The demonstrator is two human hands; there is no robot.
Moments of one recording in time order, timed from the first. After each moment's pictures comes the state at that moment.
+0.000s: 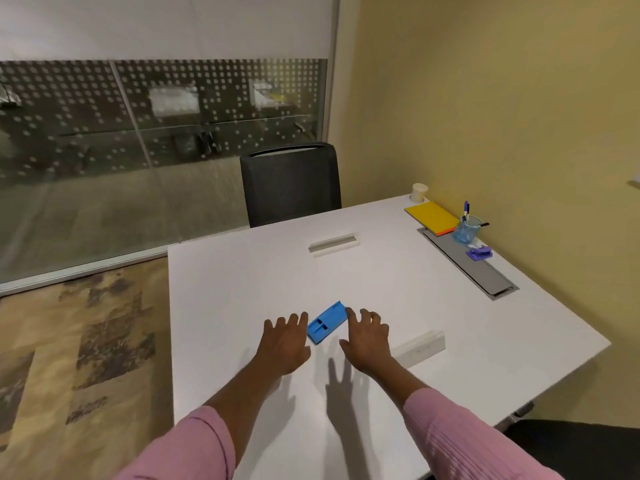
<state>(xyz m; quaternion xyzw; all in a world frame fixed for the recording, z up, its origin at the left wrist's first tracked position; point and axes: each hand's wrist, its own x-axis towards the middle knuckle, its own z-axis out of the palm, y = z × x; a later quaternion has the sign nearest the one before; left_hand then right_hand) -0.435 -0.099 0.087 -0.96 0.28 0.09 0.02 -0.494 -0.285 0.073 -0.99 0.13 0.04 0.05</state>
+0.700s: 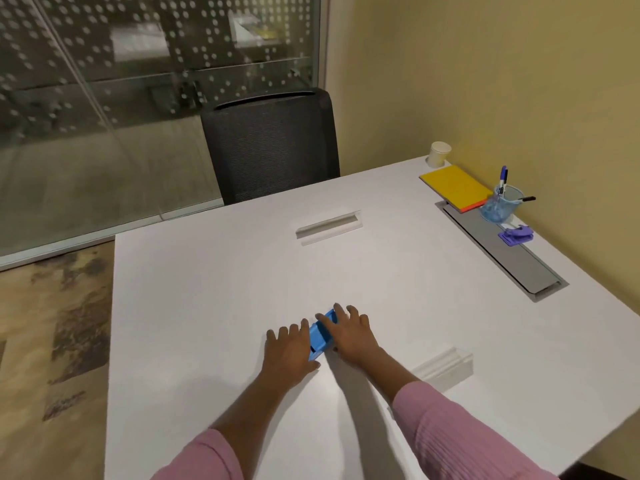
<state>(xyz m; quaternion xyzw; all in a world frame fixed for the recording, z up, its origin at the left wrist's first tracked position) -0.333 -0.191 -0.058 -0.96 0.24 0.14 0.02 -0.360 -0.357 -0.046 -0.99 -0.03 0.14 0.03</state>
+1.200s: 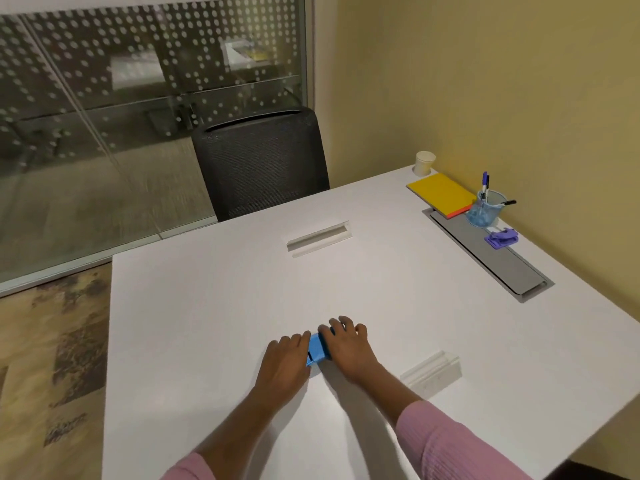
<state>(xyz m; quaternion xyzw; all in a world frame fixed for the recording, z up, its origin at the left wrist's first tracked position) -0.346 -0.198 -0.036 -0.95 0.31 0.06 -0.03 -0.382 -0.366 -0.037 -1.00 -0.03 0.04 0.04</state>
